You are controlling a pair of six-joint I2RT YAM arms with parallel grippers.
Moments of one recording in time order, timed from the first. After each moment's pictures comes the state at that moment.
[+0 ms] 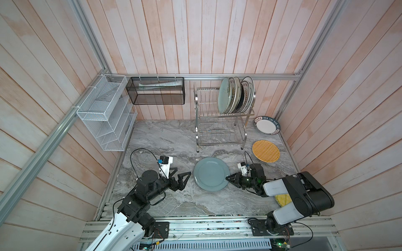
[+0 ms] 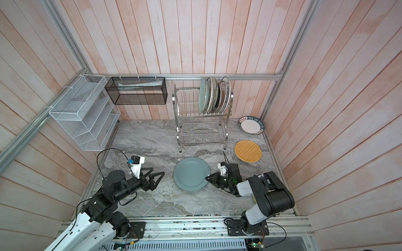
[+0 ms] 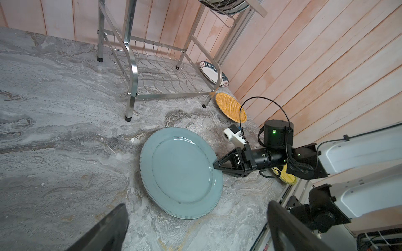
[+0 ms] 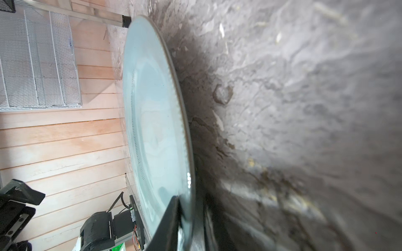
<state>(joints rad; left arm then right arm) -0.57 0.52 0.51 -0.30 0.23 -0.44 0.30 1.56 0.26 0.56 -0.72 0.89</state>
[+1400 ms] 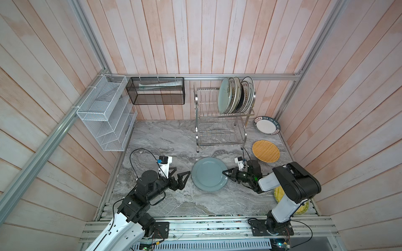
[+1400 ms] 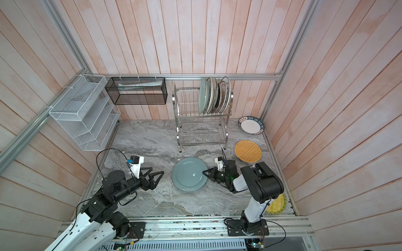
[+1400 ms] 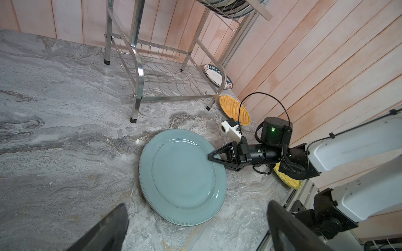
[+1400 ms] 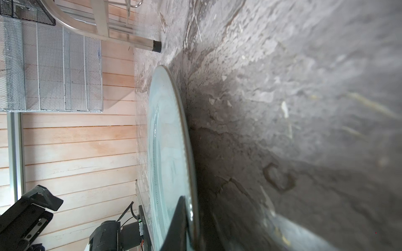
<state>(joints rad) -0.57 0.51 0.51 -0.30 0.20 -0.44 0.33 1.70 0.33 0.78 -0.72 0.97</state>
